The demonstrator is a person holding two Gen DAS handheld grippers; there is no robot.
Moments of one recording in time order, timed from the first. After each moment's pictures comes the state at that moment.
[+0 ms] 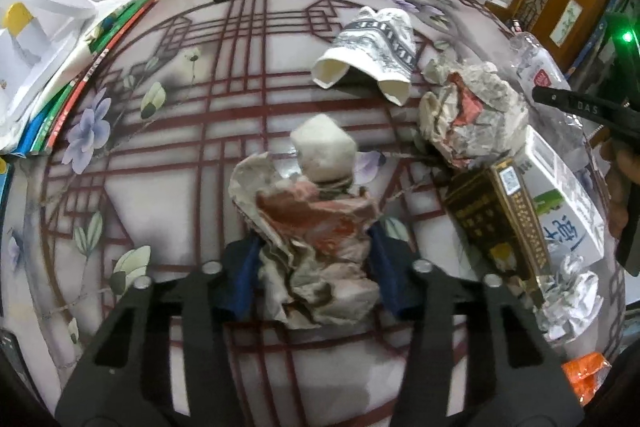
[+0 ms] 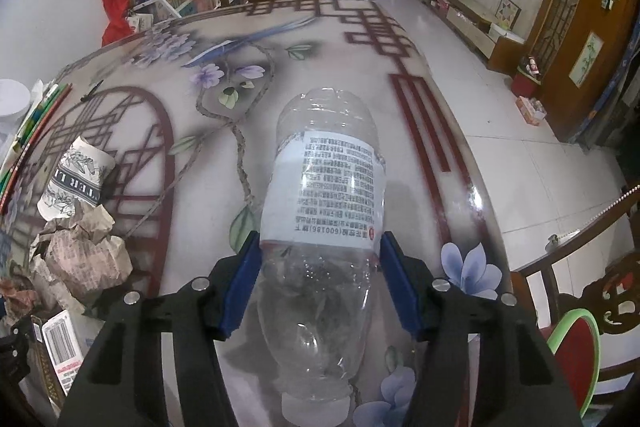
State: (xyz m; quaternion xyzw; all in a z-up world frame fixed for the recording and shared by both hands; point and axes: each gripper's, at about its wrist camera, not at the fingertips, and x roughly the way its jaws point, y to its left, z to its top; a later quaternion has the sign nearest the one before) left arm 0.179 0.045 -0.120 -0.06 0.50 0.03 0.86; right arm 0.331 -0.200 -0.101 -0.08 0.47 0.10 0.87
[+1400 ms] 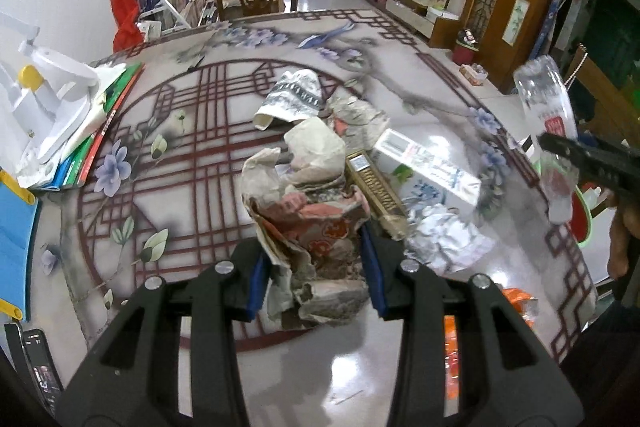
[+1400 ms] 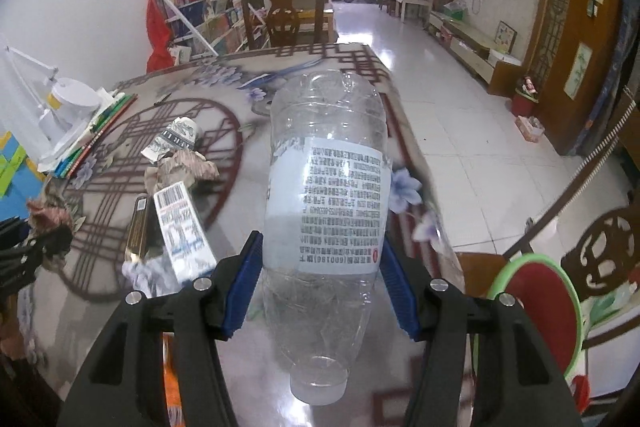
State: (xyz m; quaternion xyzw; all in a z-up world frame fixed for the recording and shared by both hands) left arm 0.102 -0.002 -0.036 -0.02 0.43 -0.03 0.90; right arm 0.165 -0.261 -0.025 -0.05 0.41 0.13 0.90
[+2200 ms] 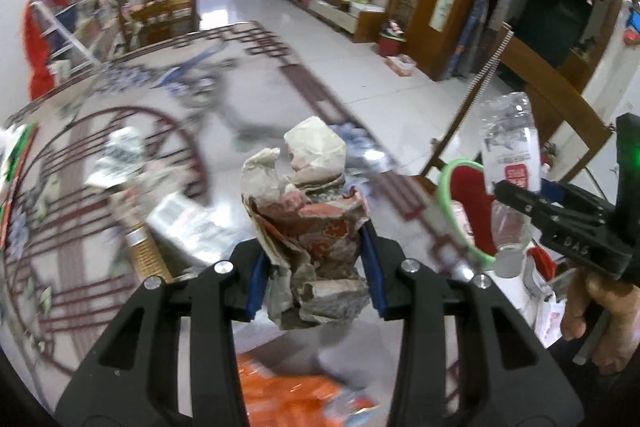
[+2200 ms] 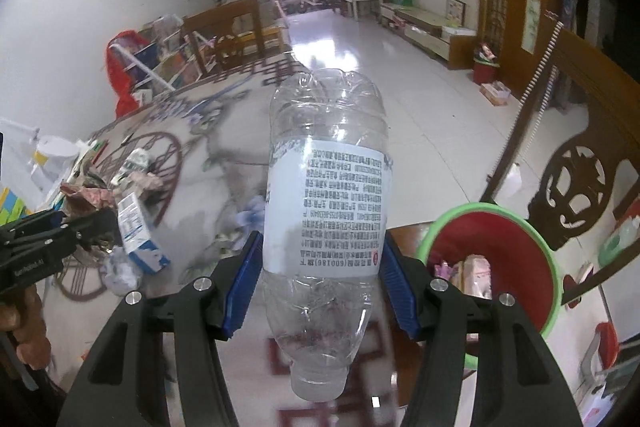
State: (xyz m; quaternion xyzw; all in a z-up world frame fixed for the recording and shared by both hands) left arm 0.146 -0.172 -0.014 -0.01 0.43 -0.16 0.89; right arm 0.133 -0.387 -0.018 0.04 0.40 0.08 0.91
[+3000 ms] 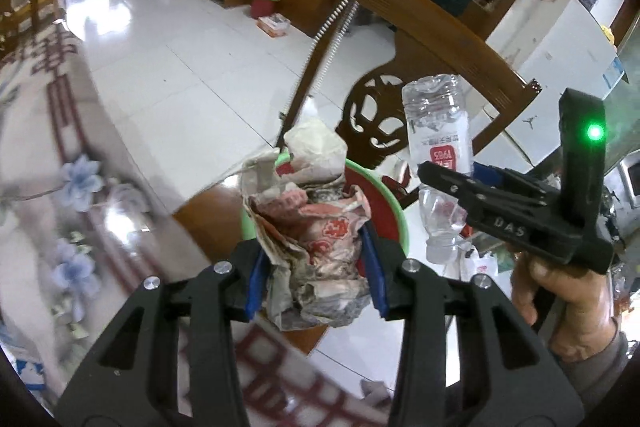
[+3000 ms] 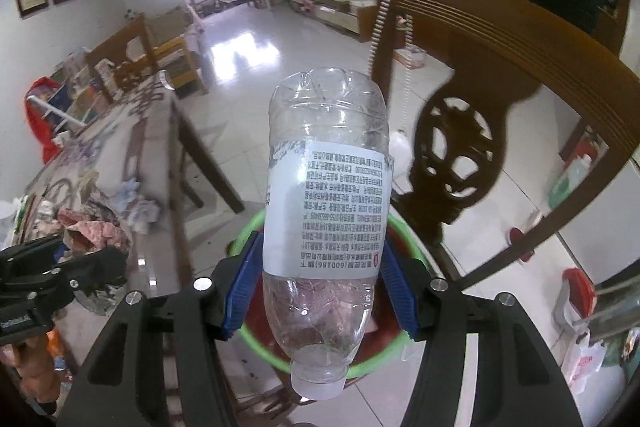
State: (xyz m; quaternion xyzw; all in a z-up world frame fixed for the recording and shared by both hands) left arm 0.191 -0.391 -0.042 -0.01 0.47 -0.36 0.80; right arm 0.135 -0.581 -0.027 0.09 0.43 -0.06 0.90
